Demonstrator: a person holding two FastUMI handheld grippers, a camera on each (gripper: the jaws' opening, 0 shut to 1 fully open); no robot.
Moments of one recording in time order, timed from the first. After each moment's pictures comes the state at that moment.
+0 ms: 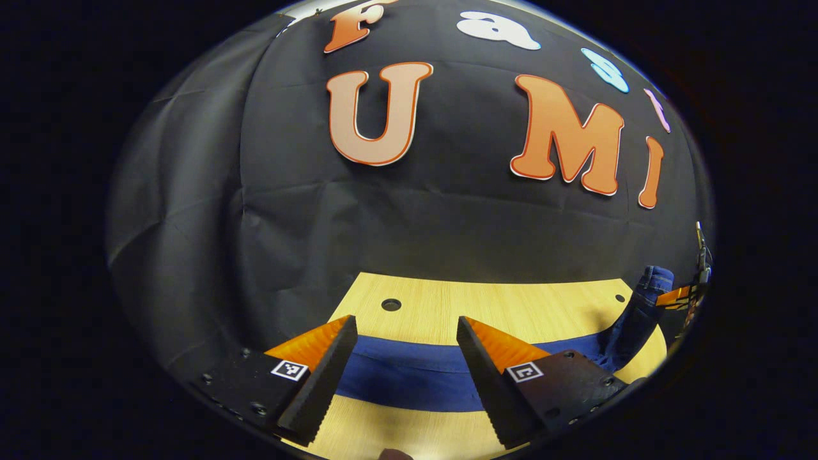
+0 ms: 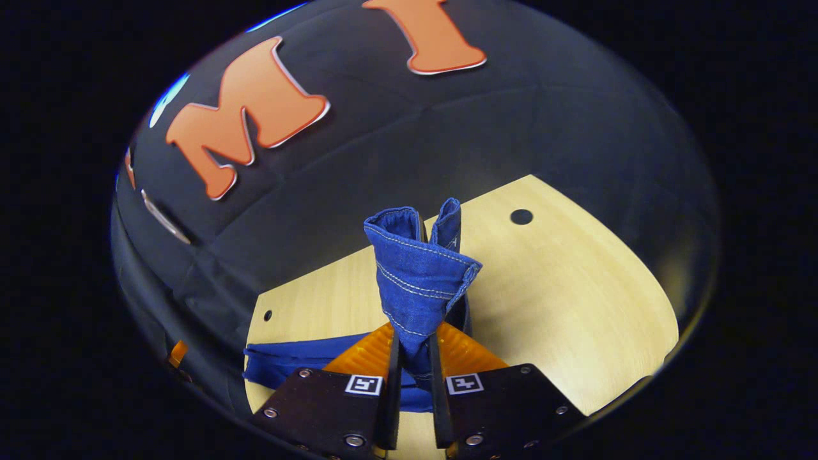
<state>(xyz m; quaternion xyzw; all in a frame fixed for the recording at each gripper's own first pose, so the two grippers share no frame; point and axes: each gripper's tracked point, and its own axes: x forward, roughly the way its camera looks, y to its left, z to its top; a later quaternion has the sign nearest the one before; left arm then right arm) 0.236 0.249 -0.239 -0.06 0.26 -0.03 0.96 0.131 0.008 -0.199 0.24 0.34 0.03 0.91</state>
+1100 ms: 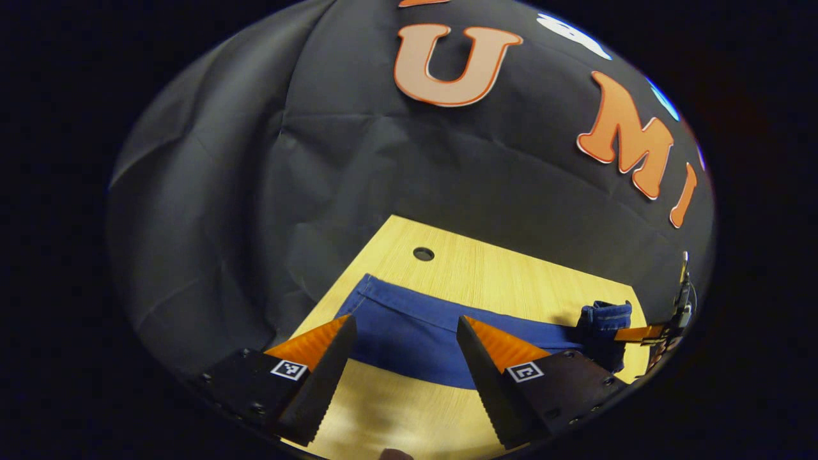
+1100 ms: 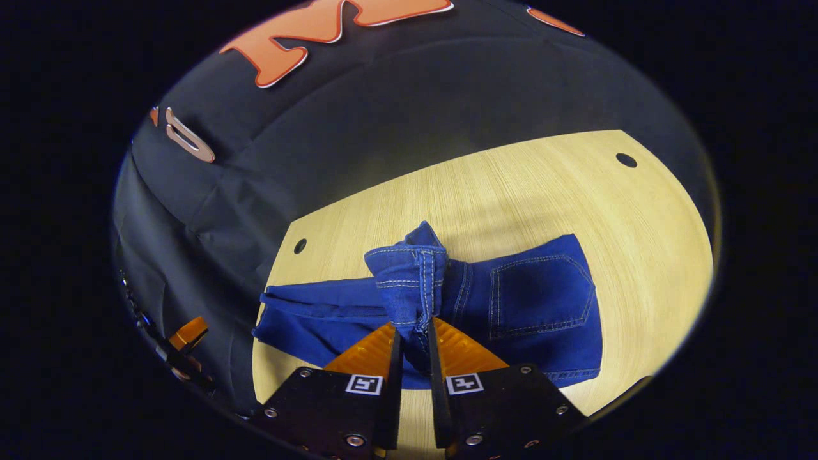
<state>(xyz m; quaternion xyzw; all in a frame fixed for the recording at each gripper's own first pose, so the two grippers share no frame) 0.208 0.314 -0.348 -0.16 0.37 0.03 0.92 0.116 0.206 -0.262 0.21 0.43 0.14 0.87</state>
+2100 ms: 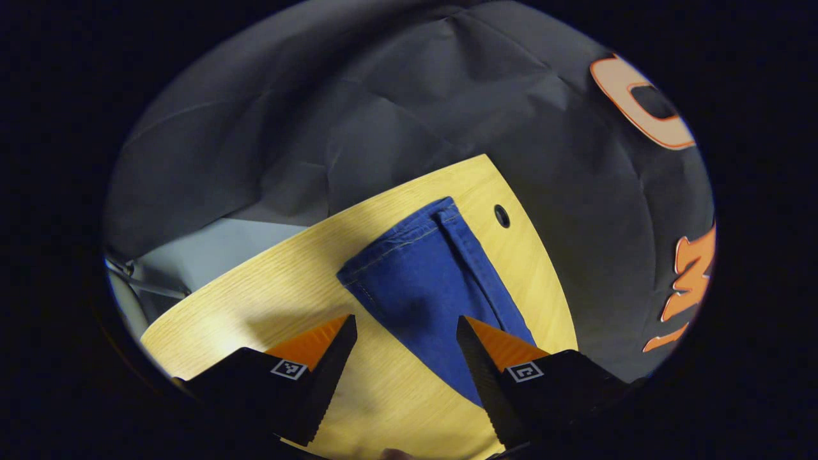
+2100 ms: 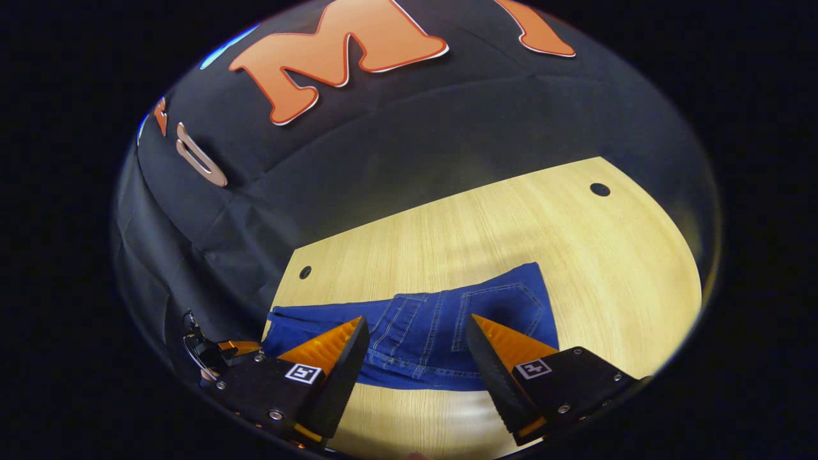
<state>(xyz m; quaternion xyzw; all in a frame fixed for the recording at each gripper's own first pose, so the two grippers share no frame) 0.184 0.371 -0.491 -0.44 0.47 0.13 0.76 0.106 0.153 -0.203 0.21 0.36 0.10 0.90</state>
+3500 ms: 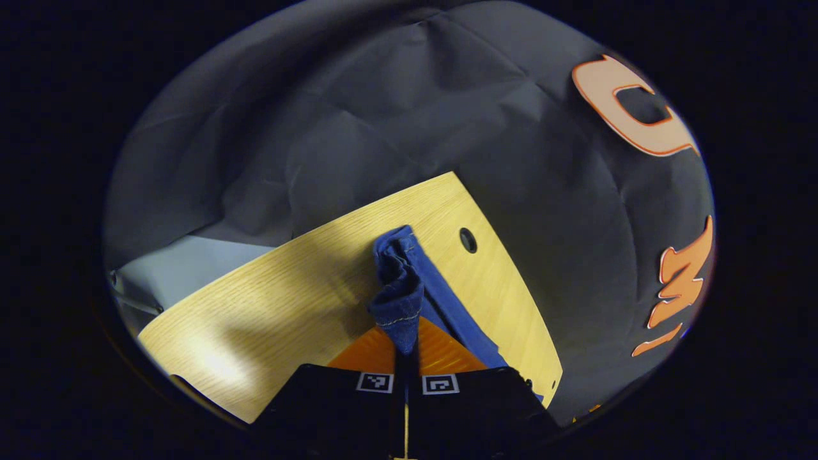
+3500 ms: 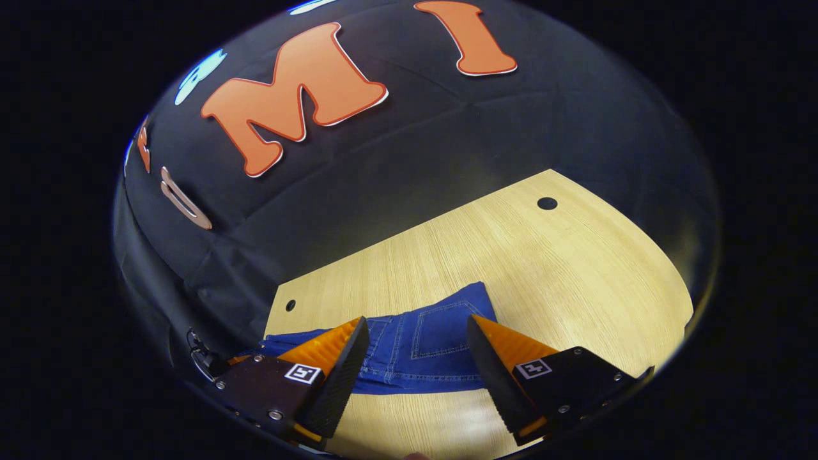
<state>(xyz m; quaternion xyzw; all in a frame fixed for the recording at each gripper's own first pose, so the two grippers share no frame) 0.253 0.355 -0.455 -0.43 0.40 0.08 0.81 0.090 0.082 -0.173 0.25 0.32 0.04 0.91</state>
